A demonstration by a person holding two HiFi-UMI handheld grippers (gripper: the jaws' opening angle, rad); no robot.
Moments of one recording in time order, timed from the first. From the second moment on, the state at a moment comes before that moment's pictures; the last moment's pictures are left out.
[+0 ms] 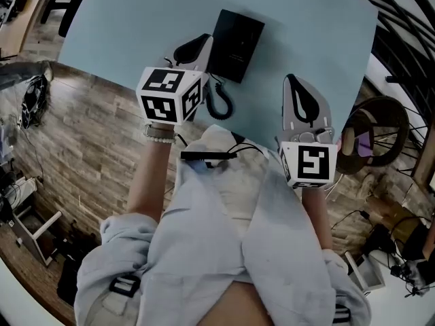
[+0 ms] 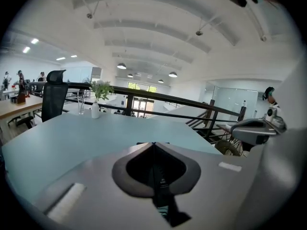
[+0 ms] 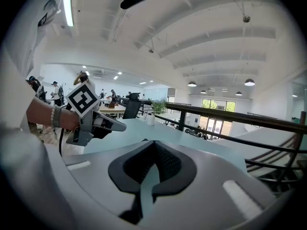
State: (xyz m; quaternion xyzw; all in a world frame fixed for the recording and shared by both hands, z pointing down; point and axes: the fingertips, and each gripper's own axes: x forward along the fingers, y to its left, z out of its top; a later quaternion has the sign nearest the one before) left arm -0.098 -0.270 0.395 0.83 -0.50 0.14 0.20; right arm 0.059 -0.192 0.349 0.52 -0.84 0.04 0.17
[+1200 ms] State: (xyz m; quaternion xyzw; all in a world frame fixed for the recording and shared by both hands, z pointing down) left arm -0.087 -0.199 0.316 0.87 -0.47 0.11 0.11; right arm 0.045 -0.181 0.296 0.49 -0.86 -0.01 0.14
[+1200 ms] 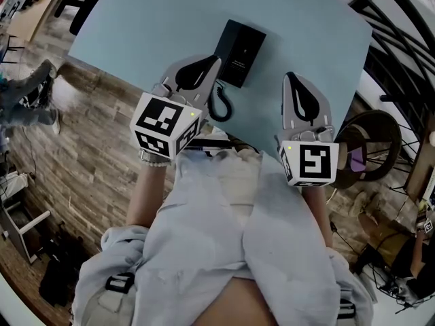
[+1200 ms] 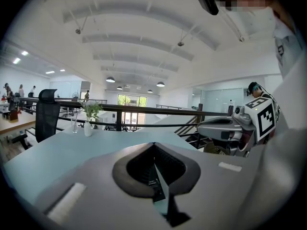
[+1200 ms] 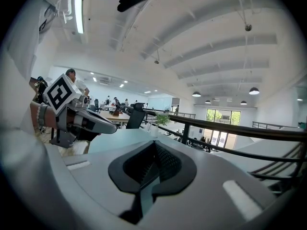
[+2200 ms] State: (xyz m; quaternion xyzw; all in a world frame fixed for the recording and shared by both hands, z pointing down) left arm -0.083 -0.197 0.320 0.87 -0.47 0.10 0.12; right arm 0.039 -0.181 0.302 0.48 -0.87 -0.01 0.15
